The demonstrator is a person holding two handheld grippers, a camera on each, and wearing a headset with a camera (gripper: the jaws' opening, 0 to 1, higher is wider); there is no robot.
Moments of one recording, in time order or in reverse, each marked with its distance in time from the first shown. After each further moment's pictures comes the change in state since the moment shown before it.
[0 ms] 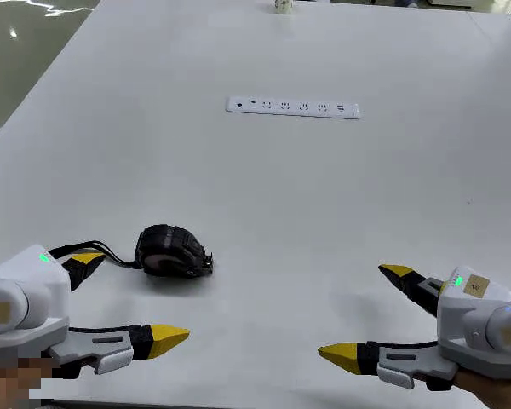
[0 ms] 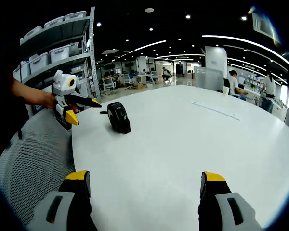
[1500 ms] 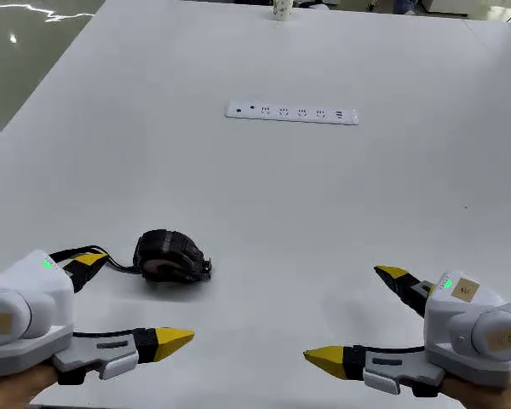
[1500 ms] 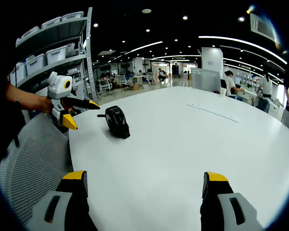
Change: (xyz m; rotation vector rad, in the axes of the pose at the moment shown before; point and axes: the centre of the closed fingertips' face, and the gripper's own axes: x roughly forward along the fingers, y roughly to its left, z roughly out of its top) left arm 0.001 -0.004 0.011 0.016 -0.034 0.014; right arm 0.006 0.003 0.012 0.013 -0.006 -0.038
